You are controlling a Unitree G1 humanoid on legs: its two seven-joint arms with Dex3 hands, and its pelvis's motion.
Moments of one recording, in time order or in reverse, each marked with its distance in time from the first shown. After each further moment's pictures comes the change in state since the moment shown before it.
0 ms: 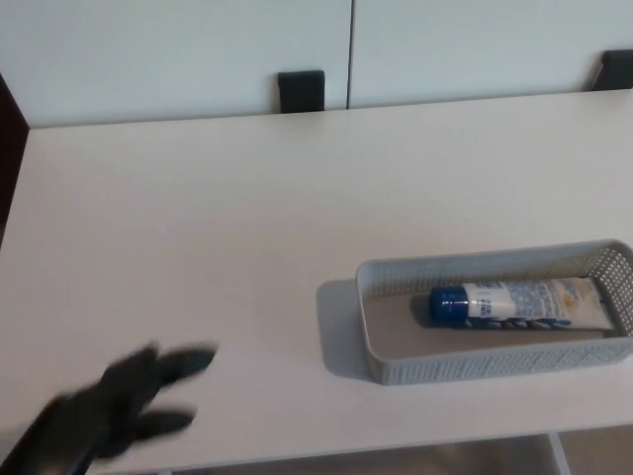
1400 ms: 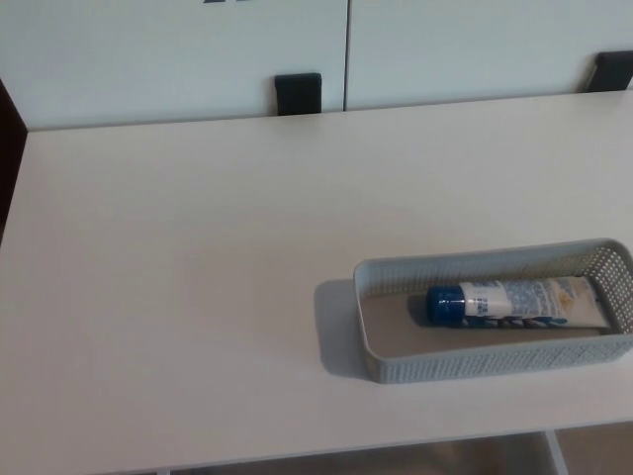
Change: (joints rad) left_arm -0.363 0.258 -0.085 1.641 0.082 -0.329 0.132; right_arm 0.075 0.003 0.004 0.003 0.001 -0.006 -0.012
